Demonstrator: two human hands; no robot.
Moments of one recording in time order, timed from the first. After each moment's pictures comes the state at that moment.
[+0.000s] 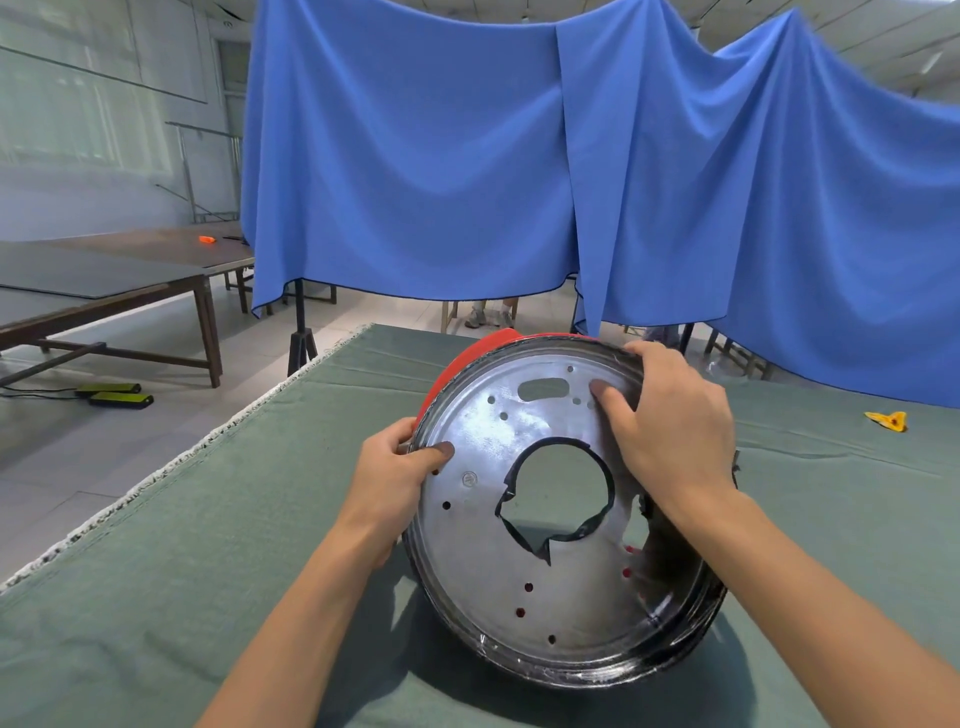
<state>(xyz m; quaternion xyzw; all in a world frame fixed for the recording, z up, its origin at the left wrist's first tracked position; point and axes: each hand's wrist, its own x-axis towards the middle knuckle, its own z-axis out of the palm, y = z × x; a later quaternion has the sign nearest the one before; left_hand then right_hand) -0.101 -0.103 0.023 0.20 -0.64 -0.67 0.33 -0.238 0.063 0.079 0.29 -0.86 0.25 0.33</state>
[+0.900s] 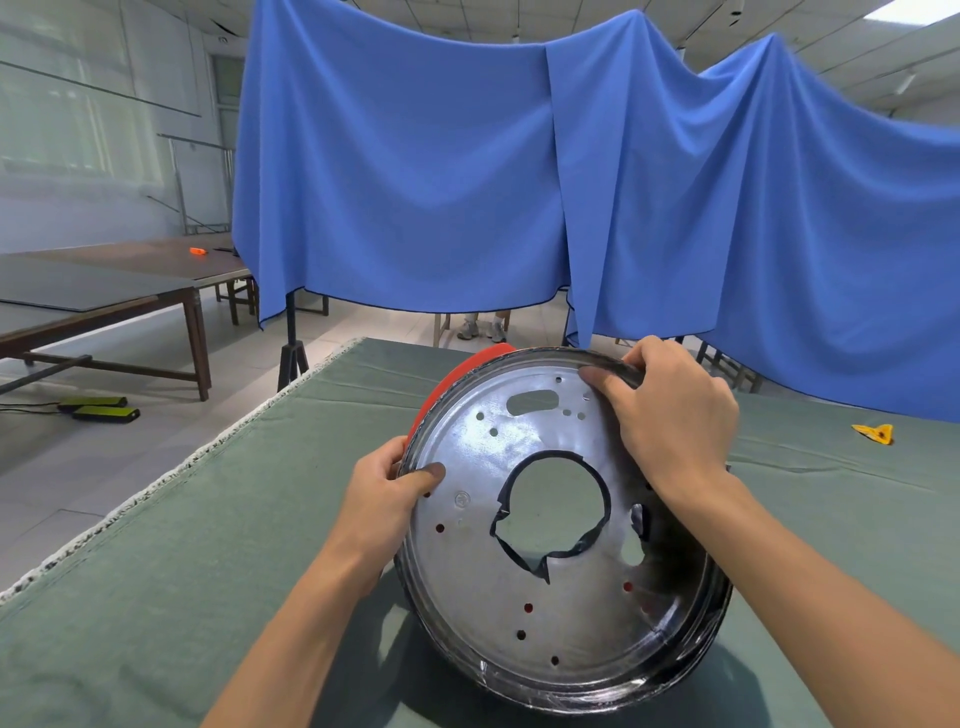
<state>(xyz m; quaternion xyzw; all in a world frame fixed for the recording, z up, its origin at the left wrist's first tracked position) -0.099 -0.103 0.023 0.17 -0.66 -0.66 0.32 -0.254 0.056 0.099 0.25 -0.85 0.31 0.36</state>
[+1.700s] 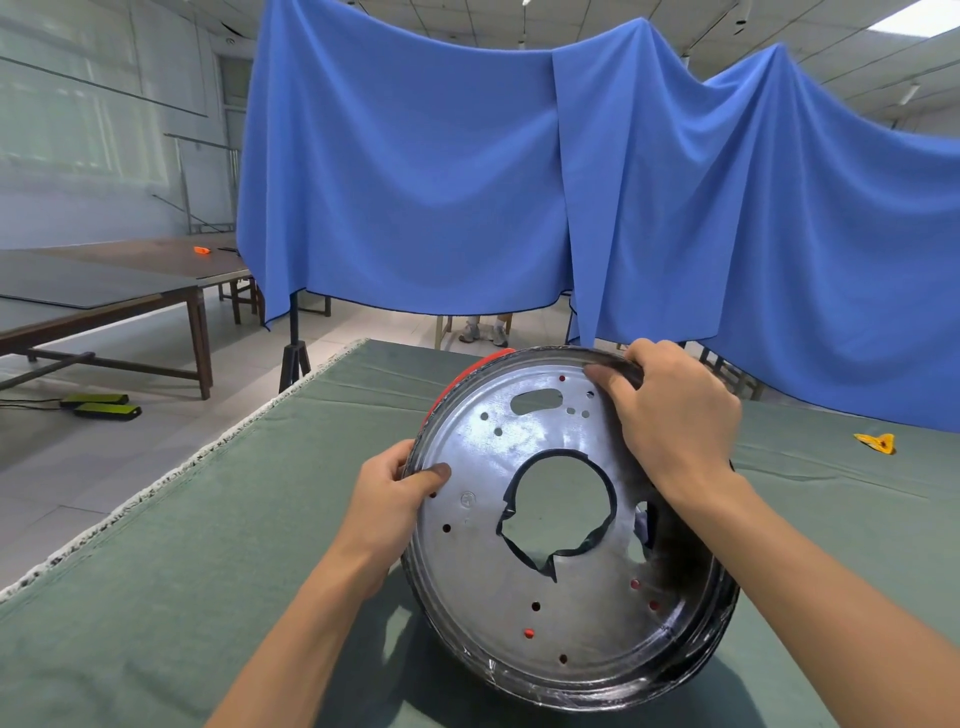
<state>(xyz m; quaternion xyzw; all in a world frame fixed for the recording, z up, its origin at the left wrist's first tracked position) -0.102 -0.104 0.020 0.16 -0.65 -0.66 0.33 -0.252 0.055 0.104 0.27 -0.84 0.23 0.40</state>
